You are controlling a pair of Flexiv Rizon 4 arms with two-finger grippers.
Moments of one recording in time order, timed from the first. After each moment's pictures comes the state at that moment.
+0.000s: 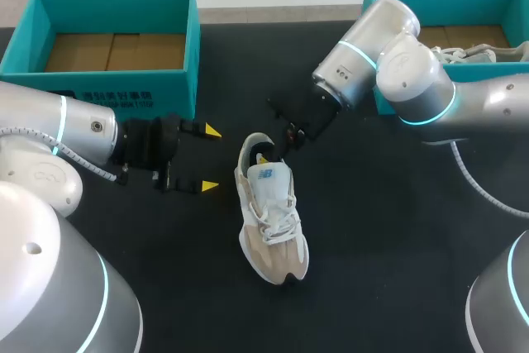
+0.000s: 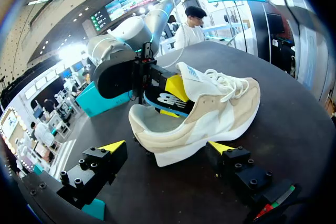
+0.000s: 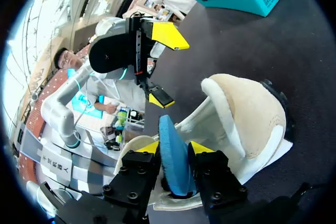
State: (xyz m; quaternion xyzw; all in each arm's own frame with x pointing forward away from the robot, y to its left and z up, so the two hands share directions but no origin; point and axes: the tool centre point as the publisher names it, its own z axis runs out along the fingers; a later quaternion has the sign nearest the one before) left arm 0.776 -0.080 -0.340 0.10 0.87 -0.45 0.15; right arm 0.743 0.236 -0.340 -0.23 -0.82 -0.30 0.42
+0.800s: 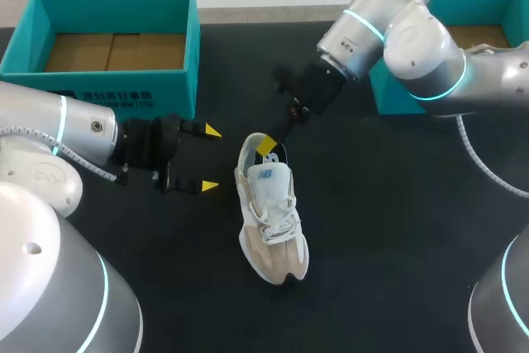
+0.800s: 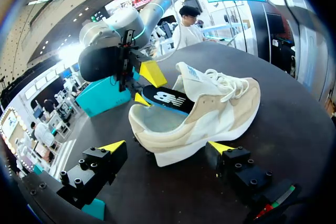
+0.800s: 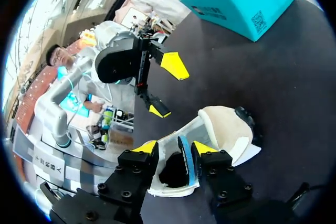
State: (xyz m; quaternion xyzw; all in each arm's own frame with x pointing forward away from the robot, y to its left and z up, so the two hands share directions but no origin) left arm 0.776 -0.080 -0.340 0.10 0.87 -0.45 0.15; right arm 0.776 0.222 -0.311 -0.23 -0.85 -0.30 0.36
